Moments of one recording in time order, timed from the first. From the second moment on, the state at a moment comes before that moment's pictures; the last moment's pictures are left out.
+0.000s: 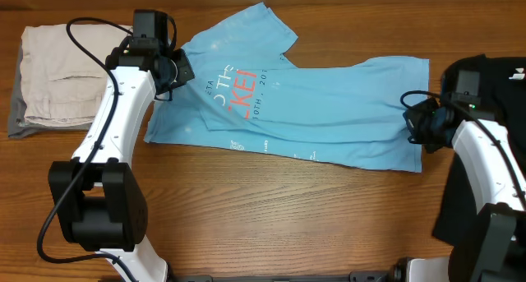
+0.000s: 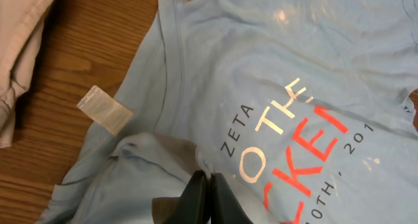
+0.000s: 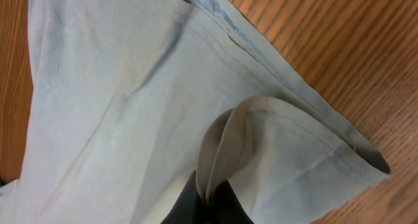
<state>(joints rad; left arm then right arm) -0.05 1.89 1.58 -0.76 0.01 -0.43 -0.19 1.58 1.09 -0.72 -0.06 0.91</state>
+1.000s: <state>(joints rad) -0.05 2.01 1.58 -0.67 -0.04 -0.42 -0.18 1.71 0.95 -0.43 0.04 0.91</state>
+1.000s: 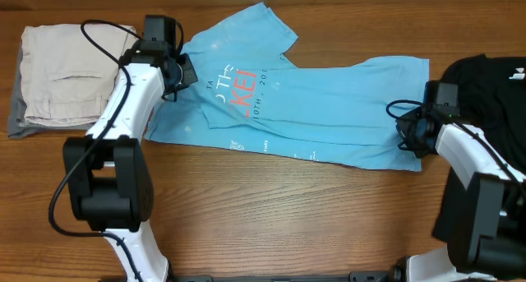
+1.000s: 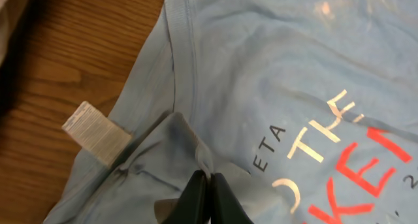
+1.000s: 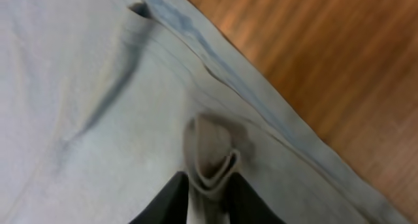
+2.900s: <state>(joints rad) 0.25 2.01 1.86 -1.30 0.18 -0.36 0.62 1.85 1.30 -0.30 -0.12 0.11</state>
